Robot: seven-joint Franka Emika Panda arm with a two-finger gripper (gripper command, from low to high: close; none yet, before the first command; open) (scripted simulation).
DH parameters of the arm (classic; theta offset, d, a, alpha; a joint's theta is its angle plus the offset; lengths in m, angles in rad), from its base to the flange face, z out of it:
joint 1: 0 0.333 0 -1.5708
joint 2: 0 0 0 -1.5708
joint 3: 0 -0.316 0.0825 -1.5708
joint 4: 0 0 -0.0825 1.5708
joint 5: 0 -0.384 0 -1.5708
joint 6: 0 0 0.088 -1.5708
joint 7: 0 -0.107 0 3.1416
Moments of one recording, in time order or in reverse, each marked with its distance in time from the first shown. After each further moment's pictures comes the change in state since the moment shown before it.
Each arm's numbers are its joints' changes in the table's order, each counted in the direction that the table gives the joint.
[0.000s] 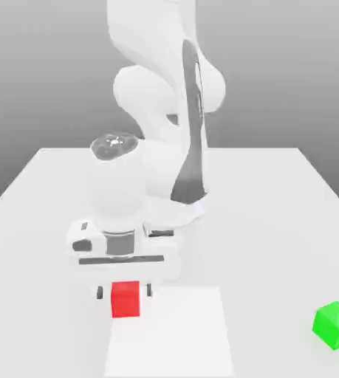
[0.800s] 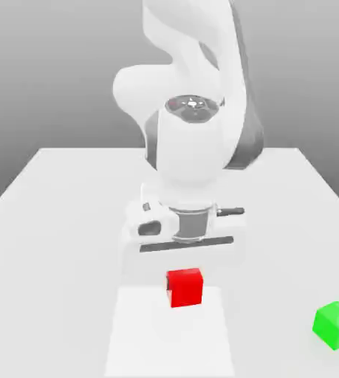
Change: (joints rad) arm 0.262 -0.143 -0.207 0.208 0.232 -0.347 -0.415
